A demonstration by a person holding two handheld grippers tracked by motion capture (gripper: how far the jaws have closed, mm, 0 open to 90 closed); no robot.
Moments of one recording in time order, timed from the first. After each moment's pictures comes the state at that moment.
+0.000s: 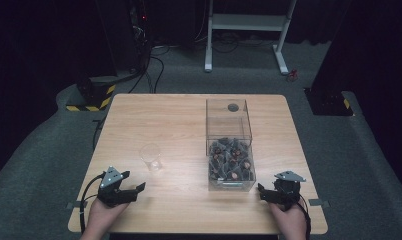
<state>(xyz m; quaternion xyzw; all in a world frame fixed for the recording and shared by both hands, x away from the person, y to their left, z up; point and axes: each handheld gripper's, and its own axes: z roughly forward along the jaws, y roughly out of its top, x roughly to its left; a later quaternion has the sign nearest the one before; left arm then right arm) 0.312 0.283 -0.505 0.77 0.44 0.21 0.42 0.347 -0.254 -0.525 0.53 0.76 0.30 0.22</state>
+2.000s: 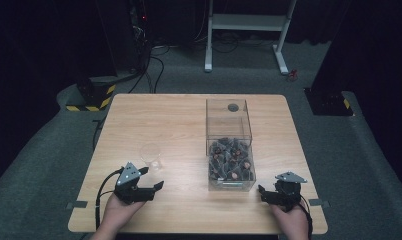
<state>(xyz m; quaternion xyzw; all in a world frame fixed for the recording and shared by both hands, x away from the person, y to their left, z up) 0.316 0.229 -0.477 0.78 0.39 0.19 0.45 0.344 -0.257 -0.524 0.52 0.76 0.31 0.22</state>
